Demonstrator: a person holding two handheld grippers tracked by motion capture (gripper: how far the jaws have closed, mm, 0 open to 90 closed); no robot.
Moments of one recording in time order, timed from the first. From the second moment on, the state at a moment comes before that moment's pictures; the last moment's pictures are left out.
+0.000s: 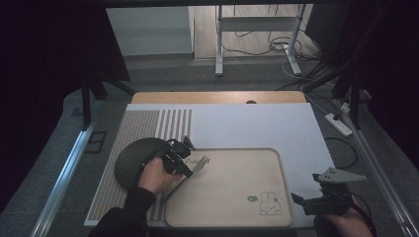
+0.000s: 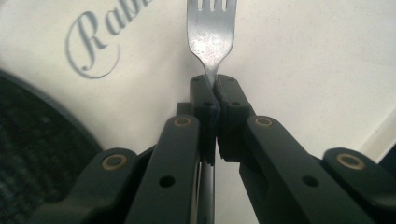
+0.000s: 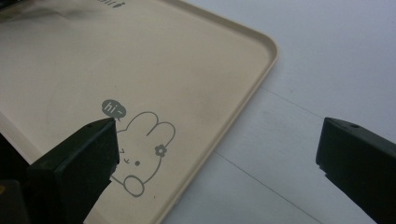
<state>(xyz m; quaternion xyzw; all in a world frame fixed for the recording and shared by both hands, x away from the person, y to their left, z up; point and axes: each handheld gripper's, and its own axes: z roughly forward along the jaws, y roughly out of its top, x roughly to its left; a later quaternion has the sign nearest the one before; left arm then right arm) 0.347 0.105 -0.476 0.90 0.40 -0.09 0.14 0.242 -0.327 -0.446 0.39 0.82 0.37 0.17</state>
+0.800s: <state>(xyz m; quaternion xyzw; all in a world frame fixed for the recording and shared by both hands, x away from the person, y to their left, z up) 0.333 0.083 -0.482 0.92 0.32 -0.04 0.21 0.240 -0.327 -0.445 0.38 0.83 0.37 0.17</state>
